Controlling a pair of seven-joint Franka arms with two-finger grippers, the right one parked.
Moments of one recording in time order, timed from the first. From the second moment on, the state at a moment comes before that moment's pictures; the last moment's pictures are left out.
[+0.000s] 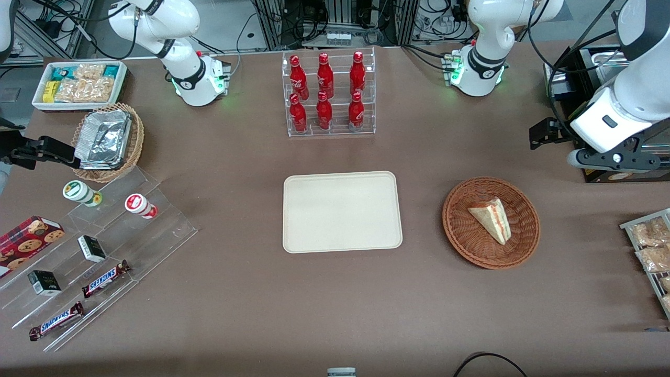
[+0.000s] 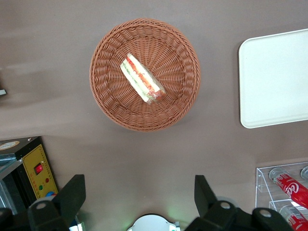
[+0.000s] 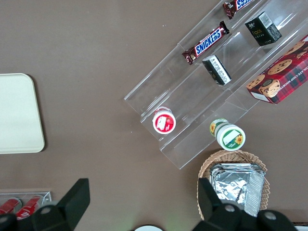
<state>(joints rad) 0.02 0.01 -0.14 -1.61 0.00 1.48 0.00</state>
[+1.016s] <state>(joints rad) 0.02 0.03 -0.14 -1.93 0.00 1.82 0.00</state>
